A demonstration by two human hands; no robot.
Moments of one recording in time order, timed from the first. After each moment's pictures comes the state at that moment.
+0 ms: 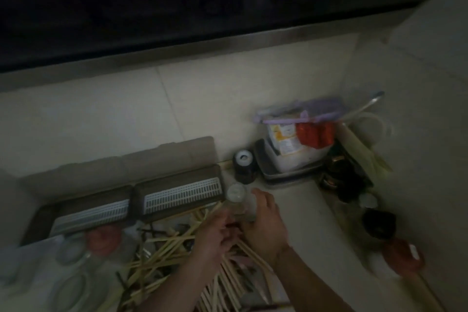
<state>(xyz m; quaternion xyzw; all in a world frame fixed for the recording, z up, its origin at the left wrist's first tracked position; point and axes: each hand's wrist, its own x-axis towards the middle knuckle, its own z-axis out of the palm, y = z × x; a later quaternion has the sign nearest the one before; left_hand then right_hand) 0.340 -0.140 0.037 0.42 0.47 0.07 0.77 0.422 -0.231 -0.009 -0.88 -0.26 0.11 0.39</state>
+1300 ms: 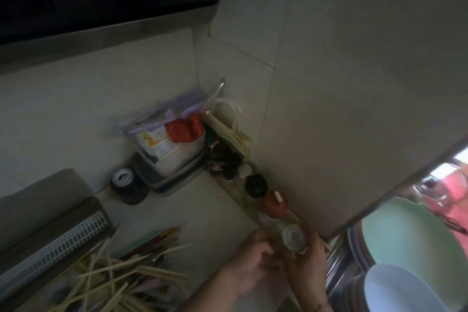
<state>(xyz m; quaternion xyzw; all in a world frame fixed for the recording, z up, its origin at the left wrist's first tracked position) 0.397 -0.357 0.002 0.46 0.19 -0.36 0.79 0.378 -0.496 -0.052 -0.87 0.15 -0.15 0.44</state>
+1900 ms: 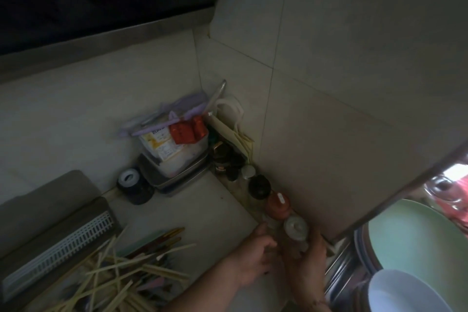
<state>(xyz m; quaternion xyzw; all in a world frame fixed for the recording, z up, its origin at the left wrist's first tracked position) 0.410 -0.358 -0.001 0.50 0.19 -0.38 0.76 0.388 -0.493 -0.072 -0.85 0.18 -0.15 0.47</state>
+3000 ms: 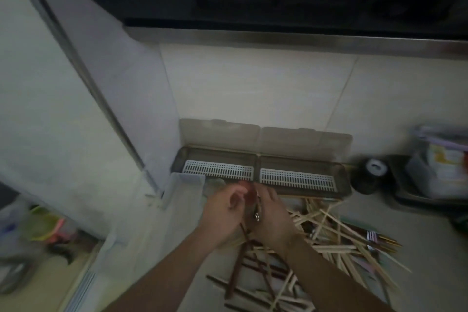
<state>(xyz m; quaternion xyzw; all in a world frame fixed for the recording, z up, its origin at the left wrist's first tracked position) 0.122 0.047 0.038 0.81 0.37 0.22 0.40 0.244 -0.037 -0.005 -0.79 -0.52 0.14 0.31</state>
